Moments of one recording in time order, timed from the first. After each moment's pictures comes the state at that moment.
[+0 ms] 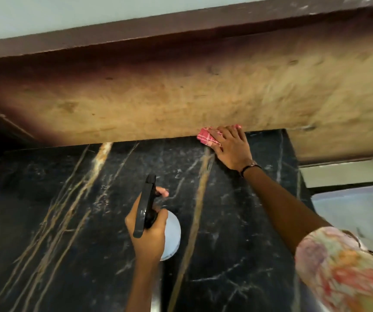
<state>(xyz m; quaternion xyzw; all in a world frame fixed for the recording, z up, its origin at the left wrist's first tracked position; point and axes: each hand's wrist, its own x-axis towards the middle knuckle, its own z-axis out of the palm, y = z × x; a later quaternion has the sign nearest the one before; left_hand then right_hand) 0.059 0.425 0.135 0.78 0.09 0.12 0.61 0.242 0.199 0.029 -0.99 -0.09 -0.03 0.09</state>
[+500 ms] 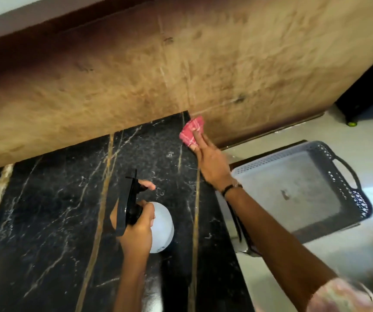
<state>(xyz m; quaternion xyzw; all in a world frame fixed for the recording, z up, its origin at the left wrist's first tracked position) 0.036 0.212 0.119 0.80 0.07 0.05 0.59 0.124 0.021 0.028 -0.93 0.08 0.02 0.35</state>
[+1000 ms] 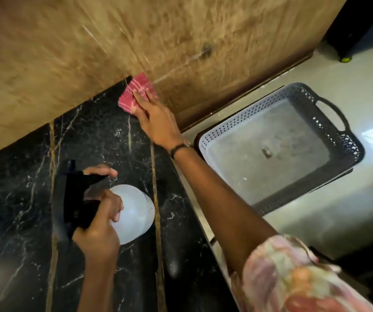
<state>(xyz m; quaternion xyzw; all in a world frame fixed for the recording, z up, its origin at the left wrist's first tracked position) 0.013 0.160 0.106 0.76 0.06 0.02 0.65 0.150 0.017 0.013 -0.85 0.07 -0.05 0.52</state>
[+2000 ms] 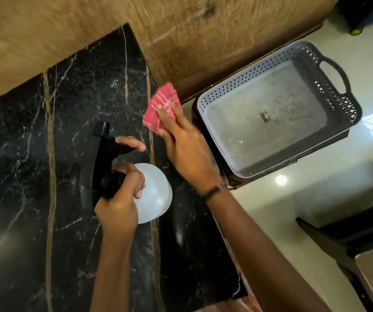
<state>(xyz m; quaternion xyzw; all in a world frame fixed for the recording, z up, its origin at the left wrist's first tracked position) -0.053 0.158 0.108 0.80 -0.03 0.00 0.60 -0.023 0.035 0.026 -0.90 0.09 0.00 0.43</state>
